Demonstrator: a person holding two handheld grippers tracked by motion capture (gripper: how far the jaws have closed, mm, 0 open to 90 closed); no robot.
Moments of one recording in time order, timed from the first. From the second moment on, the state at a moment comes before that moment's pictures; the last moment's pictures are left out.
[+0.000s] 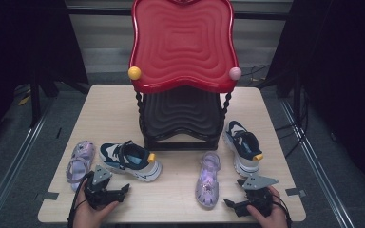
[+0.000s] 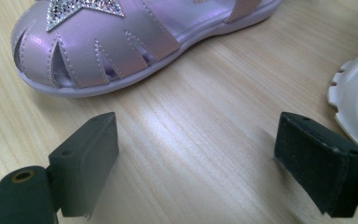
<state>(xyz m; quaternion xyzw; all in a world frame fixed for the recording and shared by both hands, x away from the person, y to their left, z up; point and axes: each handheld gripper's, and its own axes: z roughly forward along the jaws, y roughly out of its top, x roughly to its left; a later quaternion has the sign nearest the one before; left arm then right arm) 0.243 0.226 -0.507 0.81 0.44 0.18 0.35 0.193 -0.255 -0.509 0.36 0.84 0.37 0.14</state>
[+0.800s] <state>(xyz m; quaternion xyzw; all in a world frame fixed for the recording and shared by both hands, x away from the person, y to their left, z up) 0.236 0.228 -0.483 0.80 0.45 0.20 0.35 0.193 -0.255 -0.509 0.36 0.84 0.37 0.14</state>
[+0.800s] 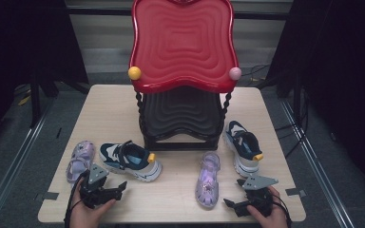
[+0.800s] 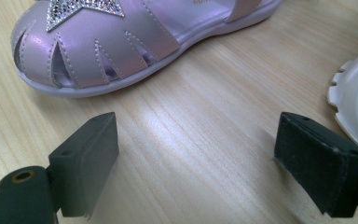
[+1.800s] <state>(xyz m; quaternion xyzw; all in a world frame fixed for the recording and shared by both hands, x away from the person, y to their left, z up) 0.244 0.270 -0.436 0.74 0.50 0.29 0.35 0.193 -0.255 -0.509 0.36 0.84 0.37 0.14</state>
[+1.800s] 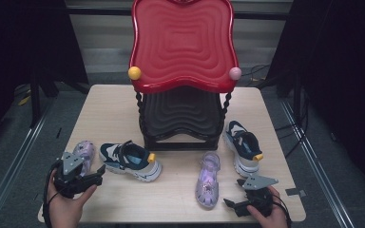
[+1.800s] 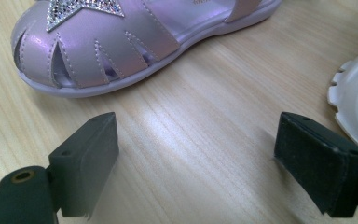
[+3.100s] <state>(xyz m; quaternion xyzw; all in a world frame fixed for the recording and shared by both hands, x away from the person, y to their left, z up) 0.243 0.287 -0.473 0.72 0.55 0.29 0.31 0.193 -0.255 -0.509 0.36 0.84 0.37 0.14</state>
